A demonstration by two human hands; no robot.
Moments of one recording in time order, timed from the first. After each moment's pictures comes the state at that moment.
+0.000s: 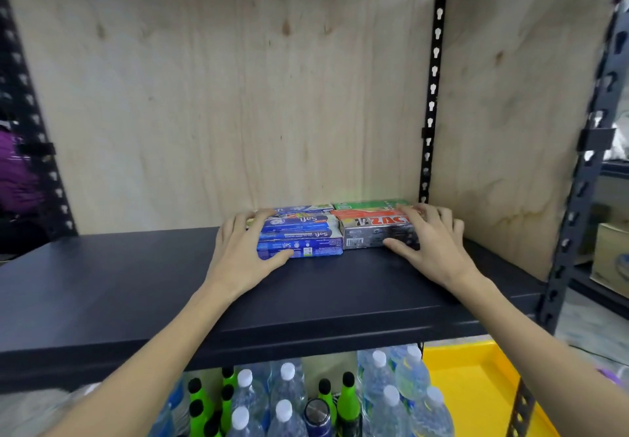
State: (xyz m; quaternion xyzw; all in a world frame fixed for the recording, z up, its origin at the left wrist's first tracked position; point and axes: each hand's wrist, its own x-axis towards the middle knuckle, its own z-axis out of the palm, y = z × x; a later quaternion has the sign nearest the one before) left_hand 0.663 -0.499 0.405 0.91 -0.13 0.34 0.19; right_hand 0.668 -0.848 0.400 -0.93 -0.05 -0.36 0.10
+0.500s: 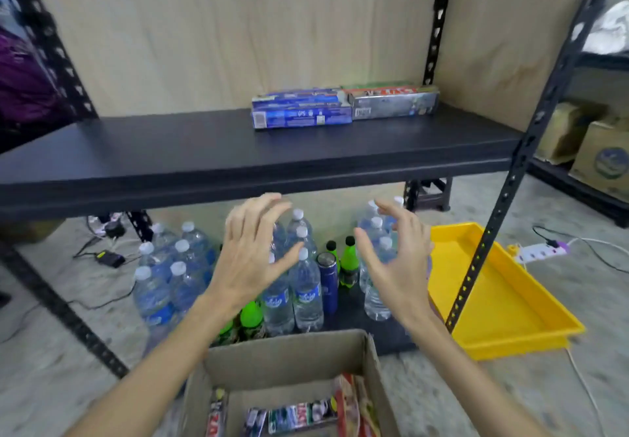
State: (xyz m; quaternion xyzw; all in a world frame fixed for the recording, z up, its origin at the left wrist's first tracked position) left_hand 0.466 -0.472 0.259 0.86 -0.26 0.41 0.13; right_hand 0.436 -0.713 0.242 -0.80 -0.06 -0.40 0.43
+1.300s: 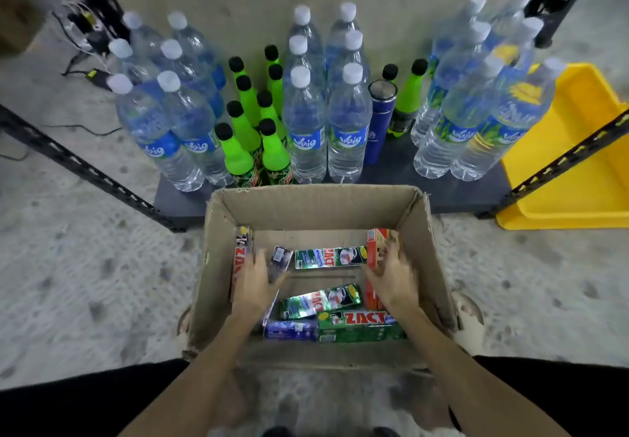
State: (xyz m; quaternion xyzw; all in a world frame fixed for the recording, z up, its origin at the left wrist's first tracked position) left_hand 0.357 -0.391 -0.113 0.94 0.16 -0.15 0.26; right_hand 0.380 -0.663 -0.124 -0.93 0.15 0.14 0.30
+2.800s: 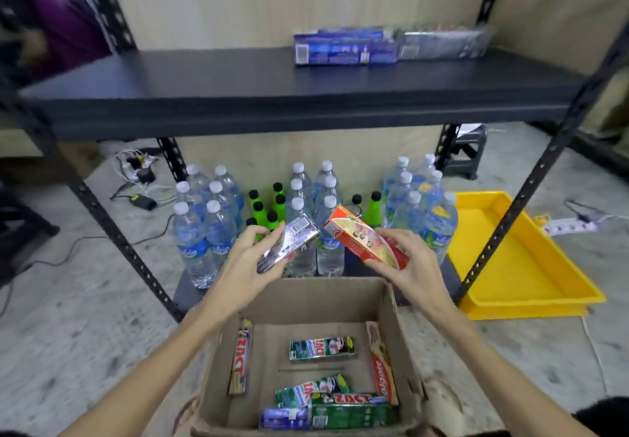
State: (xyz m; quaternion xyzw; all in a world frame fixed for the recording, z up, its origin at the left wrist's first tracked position) left_hand 0.401 -0.390 0.154 0.92 -0.18 0.16 0.31; right_hand 0.407 -0.720 0.149 -0.87 -0.16 -0.18 0.43
